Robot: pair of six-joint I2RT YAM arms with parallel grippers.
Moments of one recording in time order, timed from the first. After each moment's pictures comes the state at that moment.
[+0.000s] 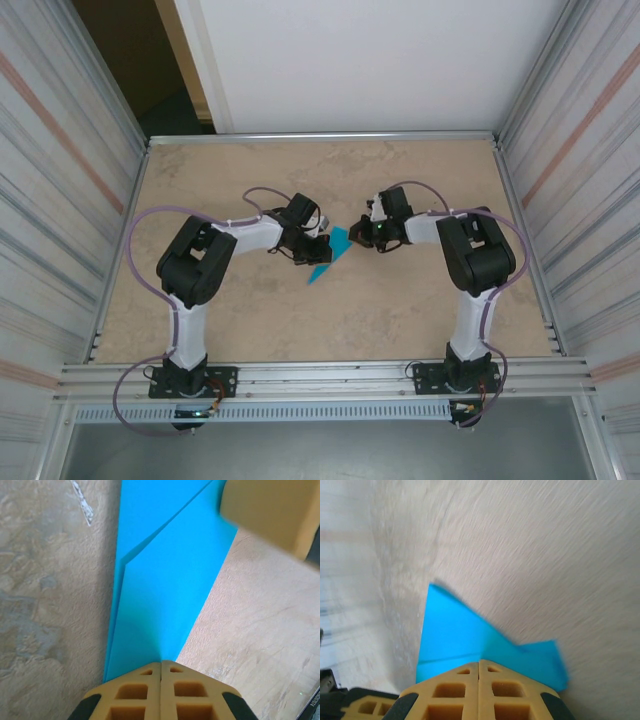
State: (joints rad) left arm -0.61 2.01 1.23 -0.36 0.48 -0.55; right arm 0.33 1.98 1.03 0.01 -0.57 0.67
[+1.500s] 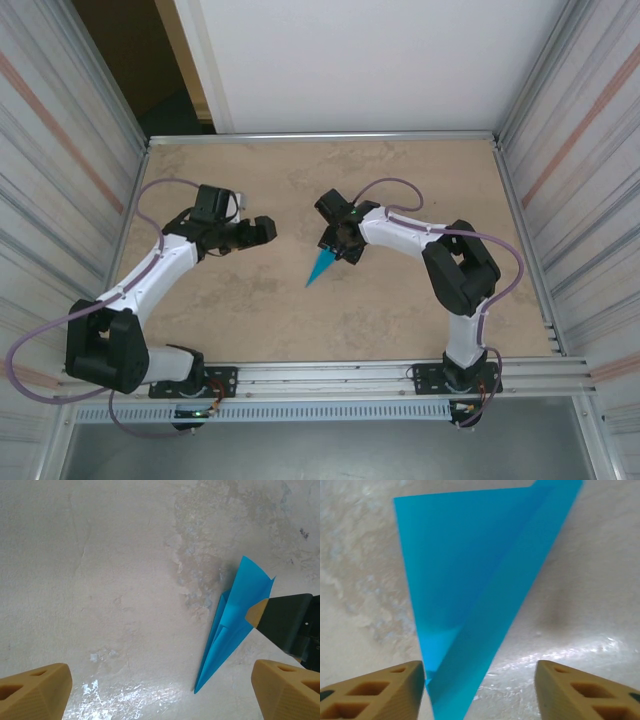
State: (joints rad) left arm -0.29 1.32 0.94 -0.55 0.27 -0.46; right arm 0.73 1.91 1.34 -0.68 0.07 1.17
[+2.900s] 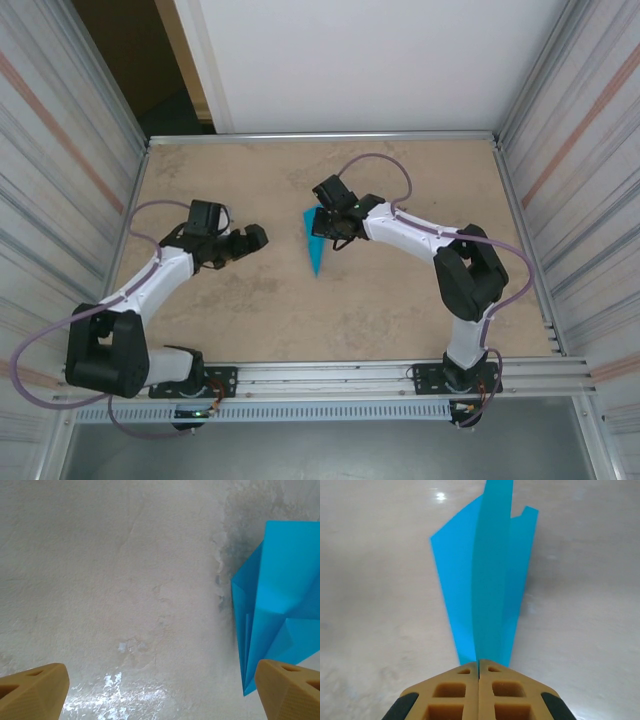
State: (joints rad) left arm -0.21 1.27 0.77 -0.44 0.29 -0.59; right arm 0.73 1.85 1.39 -0.49 0.02 0.76
